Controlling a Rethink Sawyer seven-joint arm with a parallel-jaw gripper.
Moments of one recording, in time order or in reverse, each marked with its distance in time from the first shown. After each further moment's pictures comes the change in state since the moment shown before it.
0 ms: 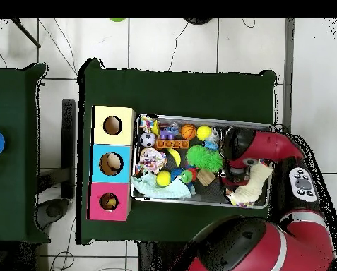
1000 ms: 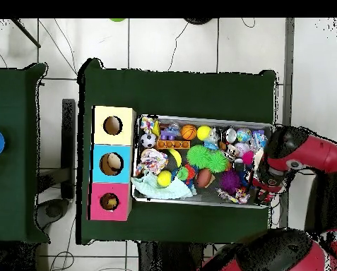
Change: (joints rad) arm -0.148 -0.015 -0.015 -0.121 0.076 0.216 0.000
